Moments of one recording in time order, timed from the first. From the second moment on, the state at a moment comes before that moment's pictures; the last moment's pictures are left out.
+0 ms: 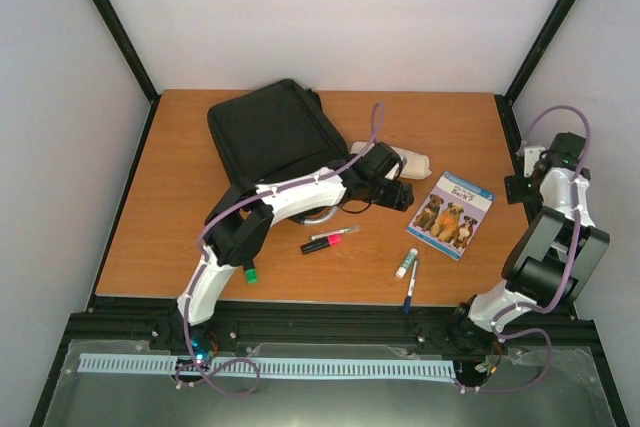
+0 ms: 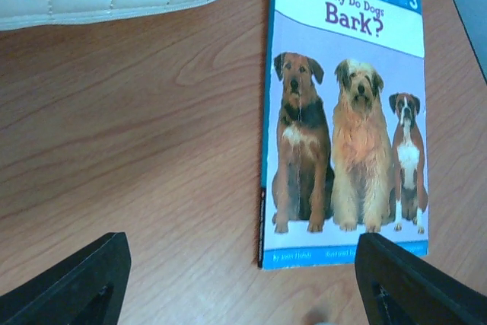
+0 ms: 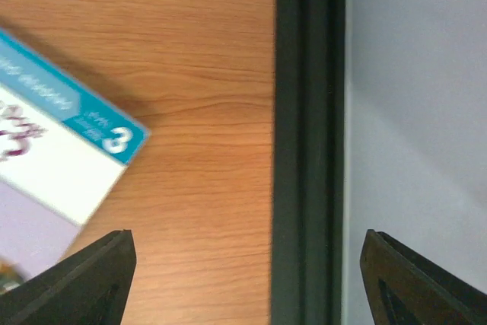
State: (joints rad) left arm -0.93 2.17 1.75 -0.42 0.16 -0.57; right arm -0.50 1.60 1.14 -0.61 0.02 -0.60
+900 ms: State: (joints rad) left arm -0.93 2.49 2.06 -0.43 0.31 -0.75; right arm -0.53 1.69 0.99 -0.74 -0.28 -0.57
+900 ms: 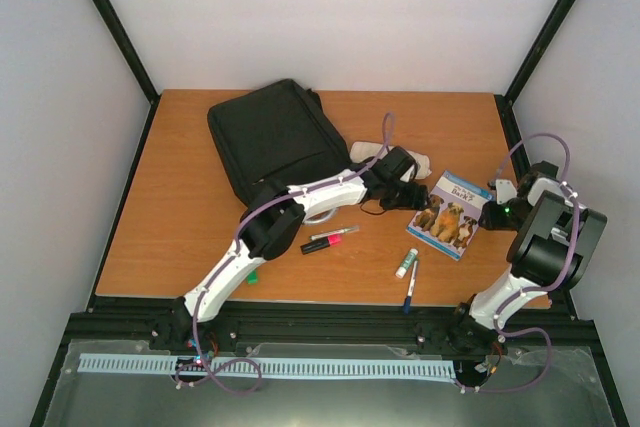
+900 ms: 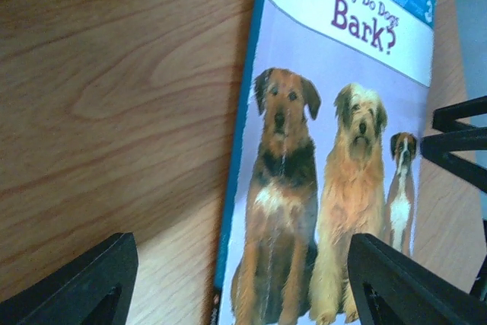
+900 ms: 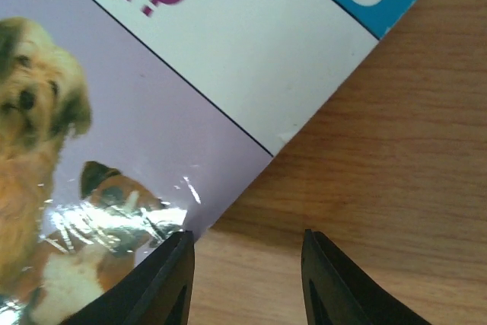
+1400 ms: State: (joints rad) left arm -0.93 2.56 2.10 -0.32 0.51 -0.86; right arm -0.52 1.72 0.97 -0.68 -0.24 -0.59
